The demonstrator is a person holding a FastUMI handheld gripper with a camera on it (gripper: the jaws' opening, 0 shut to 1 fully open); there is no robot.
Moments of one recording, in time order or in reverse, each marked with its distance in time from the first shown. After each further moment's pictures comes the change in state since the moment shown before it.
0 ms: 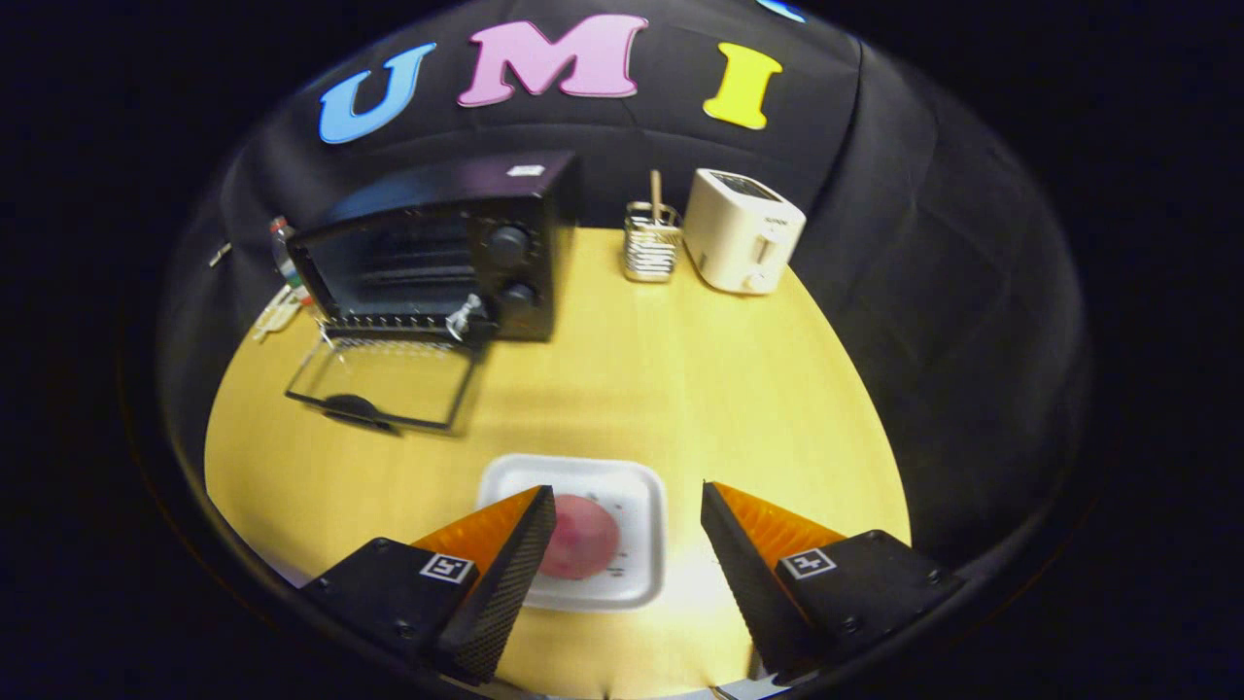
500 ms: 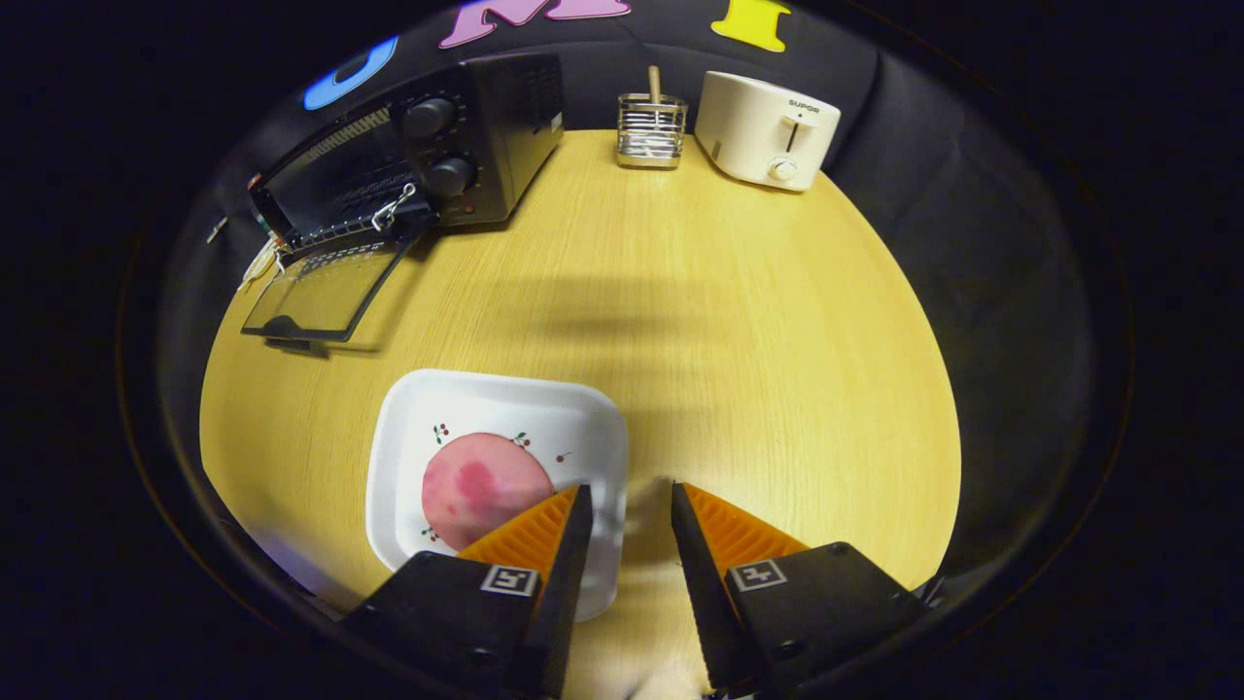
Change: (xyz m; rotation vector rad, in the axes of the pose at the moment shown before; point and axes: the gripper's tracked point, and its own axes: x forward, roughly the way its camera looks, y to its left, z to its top) arm 0.069 0.000 -0.056 -0.029 0.207 0.124
